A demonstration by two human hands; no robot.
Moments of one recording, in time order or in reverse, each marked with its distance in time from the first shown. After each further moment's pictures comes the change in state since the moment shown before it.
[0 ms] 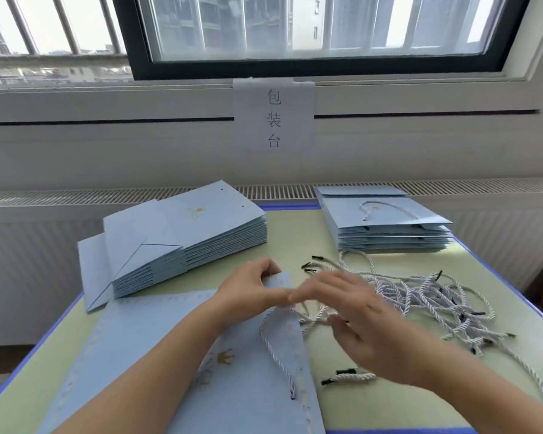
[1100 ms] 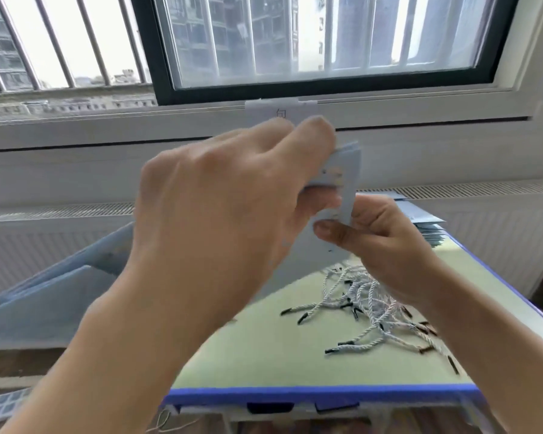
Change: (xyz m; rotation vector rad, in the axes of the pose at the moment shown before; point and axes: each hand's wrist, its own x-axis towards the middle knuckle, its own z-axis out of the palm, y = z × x) left_hand -0.156 0.178 -0.076 0.809 0.851 0.835; right_hand 0.037 -0.075 -0.061 0.912 0.287 -0.023
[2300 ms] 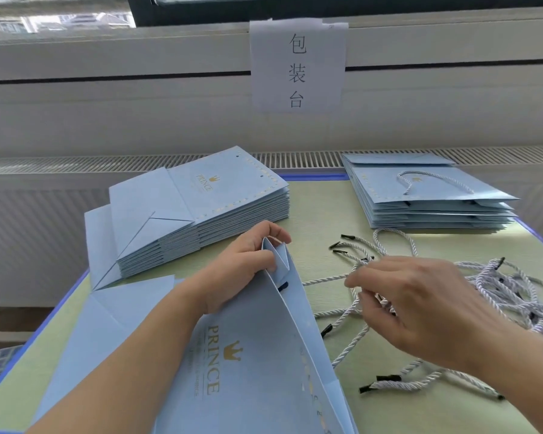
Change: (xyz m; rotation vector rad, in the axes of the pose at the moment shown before) left_hand -0.120 -0.089 0.199 -1.210 -0.834 -0.999; right_hand -0.031 0.093 -0.043 -1.330 -0.285 0.086
